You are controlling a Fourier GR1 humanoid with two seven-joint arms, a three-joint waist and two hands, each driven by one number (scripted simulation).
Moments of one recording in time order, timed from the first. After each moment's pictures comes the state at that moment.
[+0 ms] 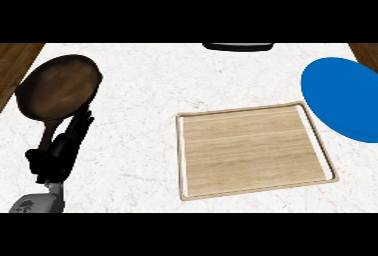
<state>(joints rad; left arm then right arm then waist) -0.07 0.26 0.02 -1.34 0.07 -0.04 -0.13 -0.64 -0.98 -0.40 -0.39 0.54 0.12 -0.85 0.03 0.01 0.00</state>
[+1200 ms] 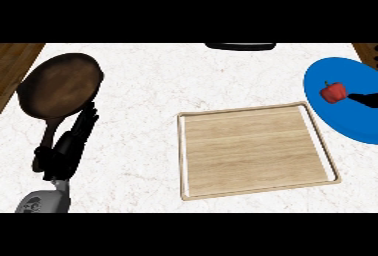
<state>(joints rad) -0.09 0.23 0.02 -1.33 0.03 -0.04 -0.13 -0.89 -0.71 -0.42 -0.15 0.53 -0.03 -0.57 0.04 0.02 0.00</state>
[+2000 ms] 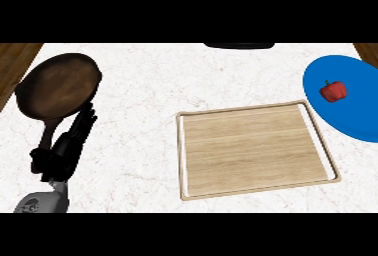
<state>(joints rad) -0.09 0.23 0.03 -1.33 0.04 -0.05 -0.14 -0.73 -0.89 -0.71 -0.11 0.23 0.34 -0.66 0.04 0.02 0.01</state>
